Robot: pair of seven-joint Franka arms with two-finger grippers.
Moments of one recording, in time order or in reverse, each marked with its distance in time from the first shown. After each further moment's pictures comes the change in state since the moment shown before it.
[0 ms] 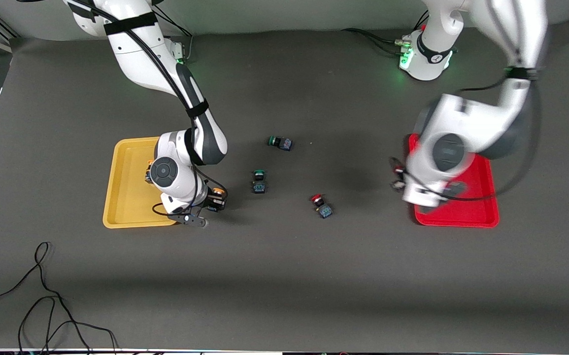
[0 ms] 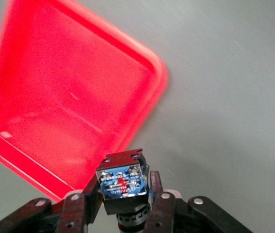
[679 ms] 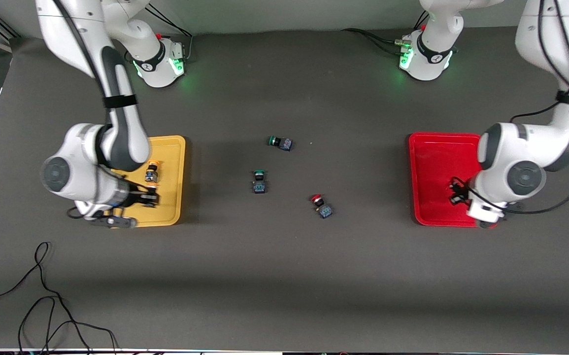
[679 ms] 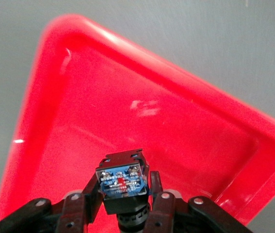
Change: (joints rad) left arm 0.219 0.094 -0.017 -0.188 0.082 0.304 0.219; right arm -0.025 -0.191 -0.337 -0.078 -0.037 -0.306 -0.464
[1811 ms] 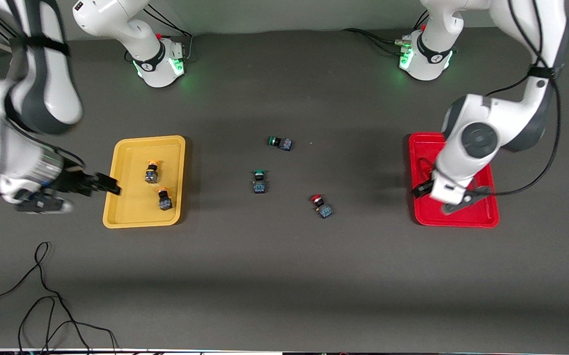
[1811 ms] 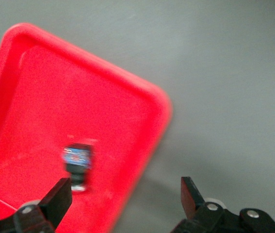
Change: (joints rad) left arm -0.235 -0.084 -0.031 0.141 -0.006 -0.105 -0.266; right arm 0.028 -0.328 -0.103 0.142 -0.201 -0.233 -0.009
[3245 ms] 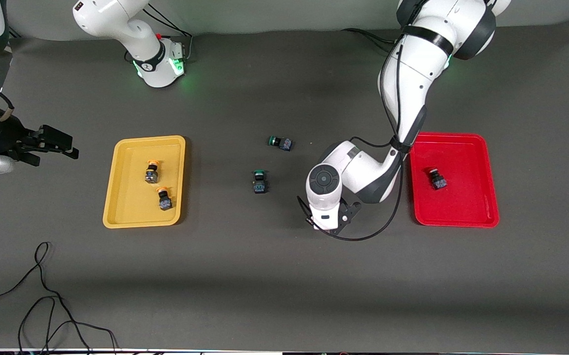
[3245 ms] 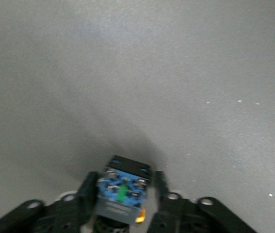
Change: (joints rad) left arm -0.349 0.578 -0.003 0.567 -0.008 0.040 -0.643; right arm 0.006 -0.028 0.010 0.326 -0.092 -0.361 0.008
